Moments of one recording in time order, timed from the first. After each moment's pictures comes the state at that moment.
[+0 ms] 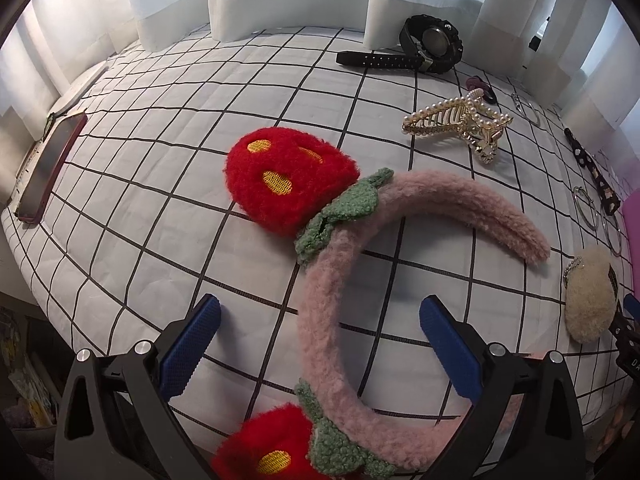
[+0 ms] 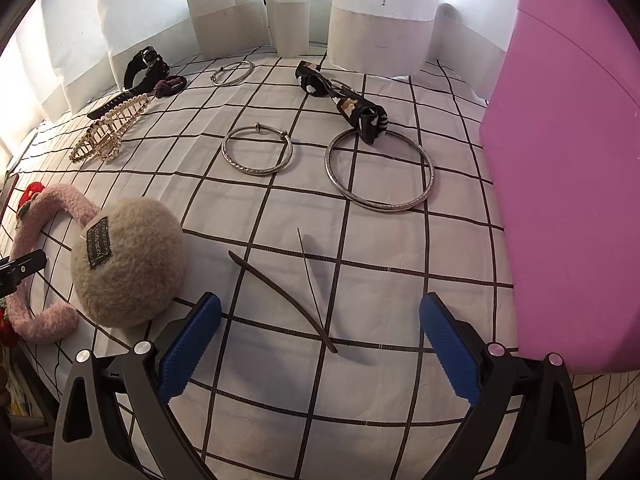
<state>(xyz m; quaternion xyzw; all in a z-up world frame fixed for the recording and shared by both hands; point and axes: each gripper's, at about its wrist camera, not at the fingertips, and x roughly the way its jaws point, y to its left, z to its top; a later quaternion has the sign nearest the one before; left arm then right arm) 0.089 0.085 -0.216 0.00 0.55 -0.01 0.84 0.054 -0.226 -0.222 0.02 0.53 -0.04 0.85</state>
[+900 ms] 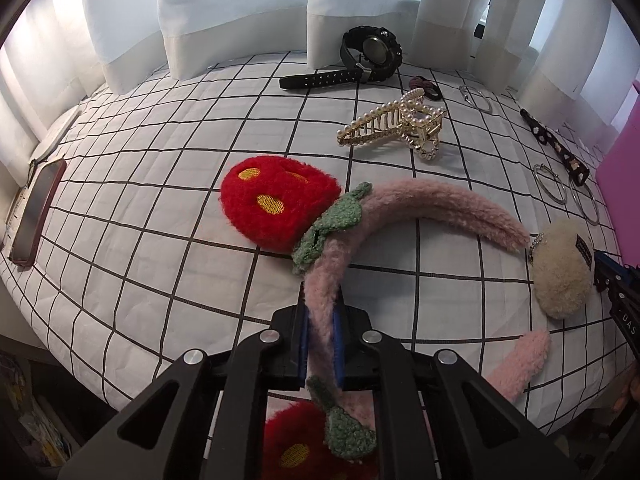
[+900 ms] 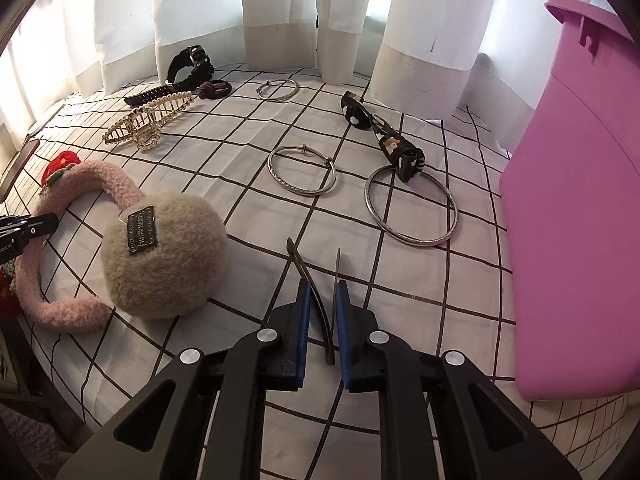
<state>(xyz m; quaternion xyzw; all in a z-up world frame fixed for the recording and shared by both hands) 0.079 0.063 -0.205 0.04 0.52 -0.06 0.85 0.050 -0.205 -0.212 -0.03 0.49 0.00 0.87</state>
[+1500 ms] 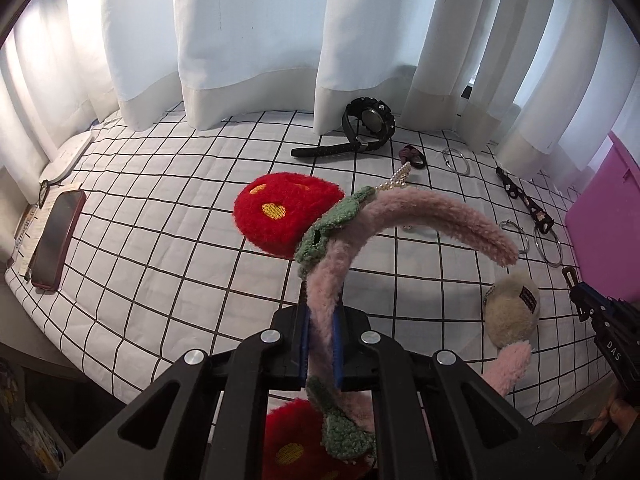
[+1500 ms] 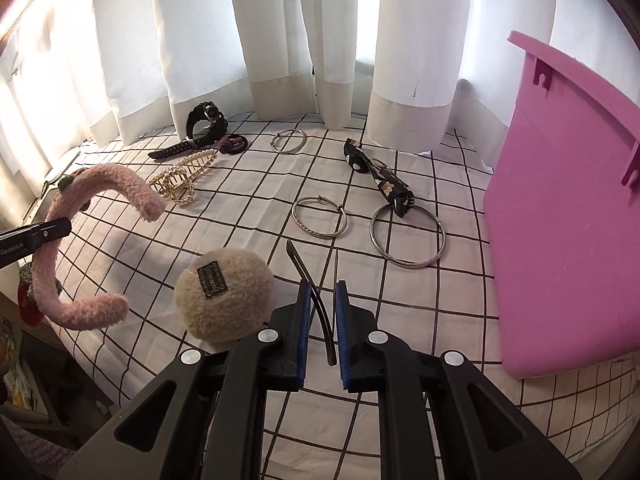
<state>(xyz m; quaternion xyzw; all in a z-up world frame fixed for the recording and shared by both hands) 0.081 0.079 -0.136 0.02 0.48 -0.08 0.87 0.032 -0.197 -0.152 0.03 0.45 0.00 0.89</state>
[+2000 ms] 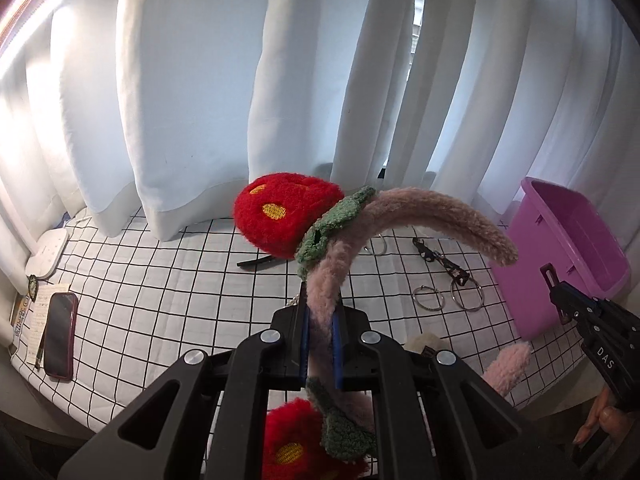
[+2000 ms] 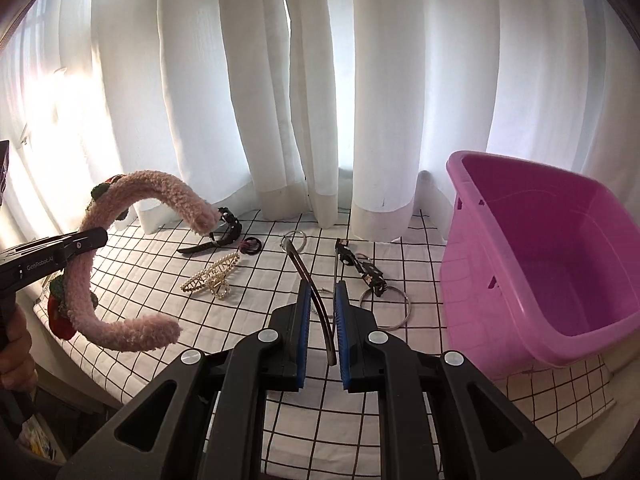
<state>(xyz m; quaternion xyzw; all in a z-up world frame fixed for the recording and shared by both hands) 0.077 0.046 -0.023 0.03 0.38 -0.19 0.90 -0.008 -0.189 -0.033 0.06 0.34 -0.05 0.94</state>
